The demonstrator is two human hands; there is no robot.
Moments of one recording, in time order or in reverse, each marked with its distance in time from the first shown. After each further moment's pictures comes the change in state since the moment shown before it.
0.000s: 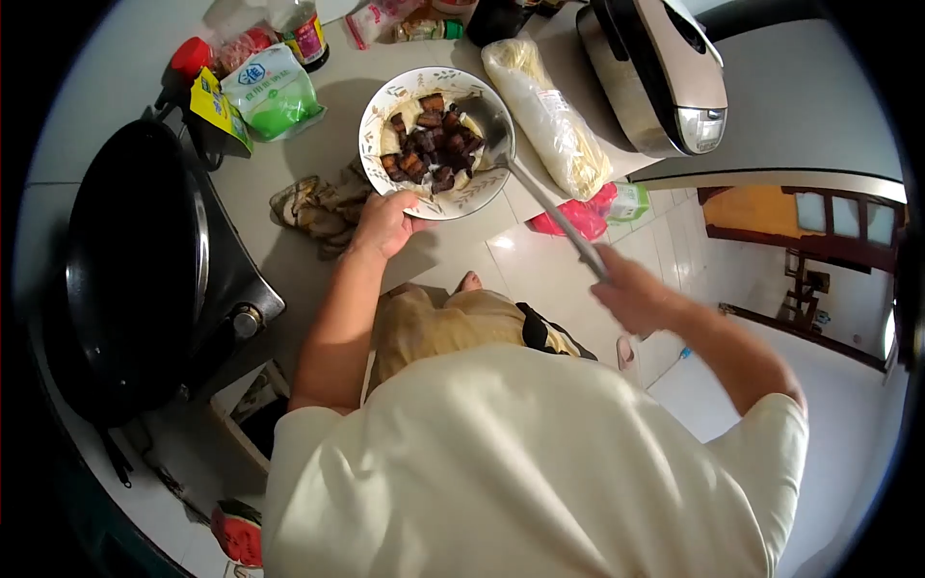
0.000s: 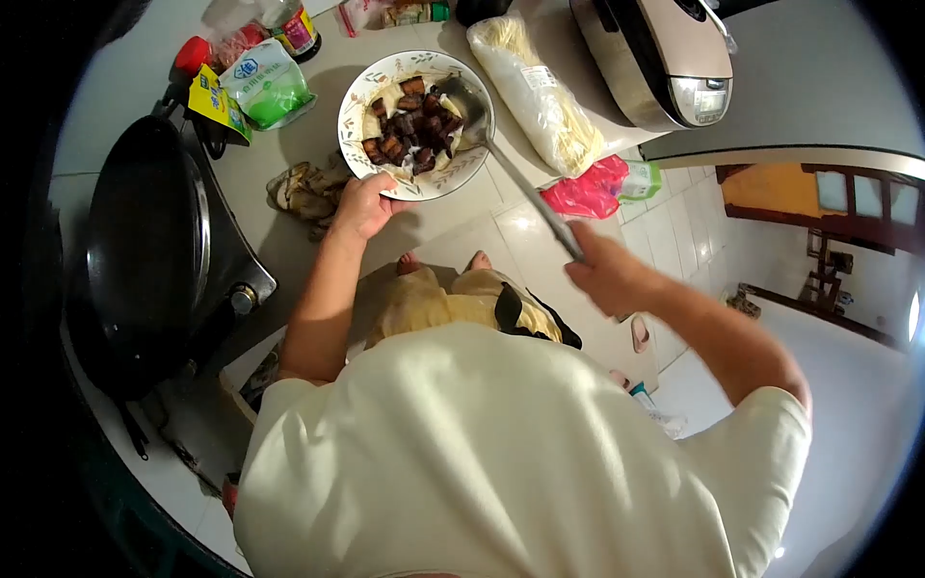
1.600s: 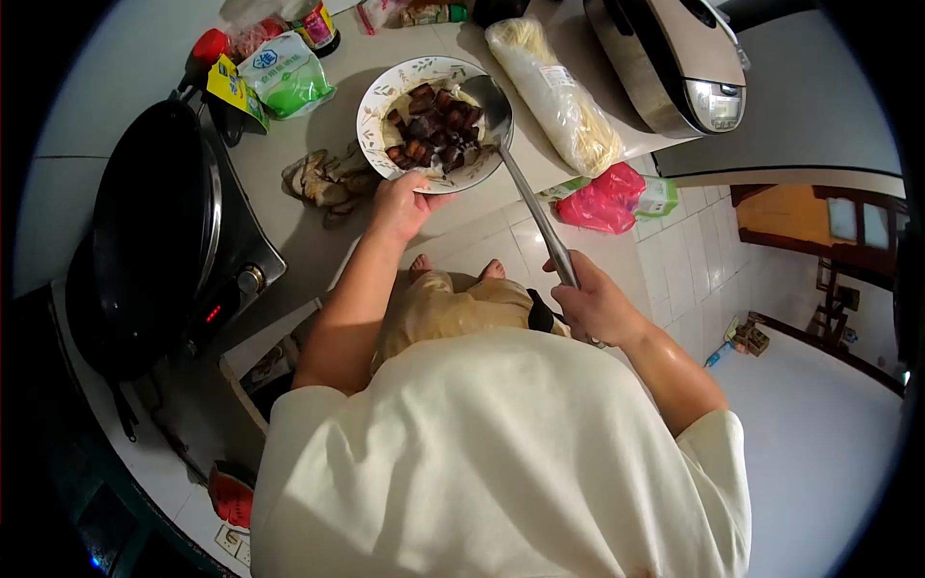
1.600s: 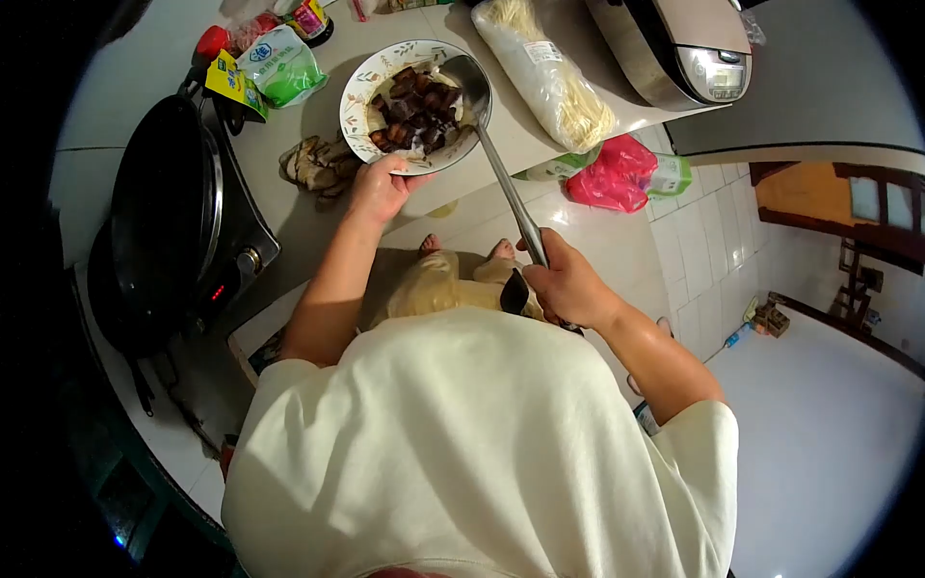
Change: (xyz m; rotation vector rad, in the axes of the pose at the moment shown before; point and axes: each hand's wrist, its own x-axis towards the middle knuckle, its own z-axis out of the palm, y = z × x) left_hand -0.011 -0.027 0.028 -0.179 0.063 0.139; right_hand 0.001 0.030 0.058 0.742 -0.100 -0.111
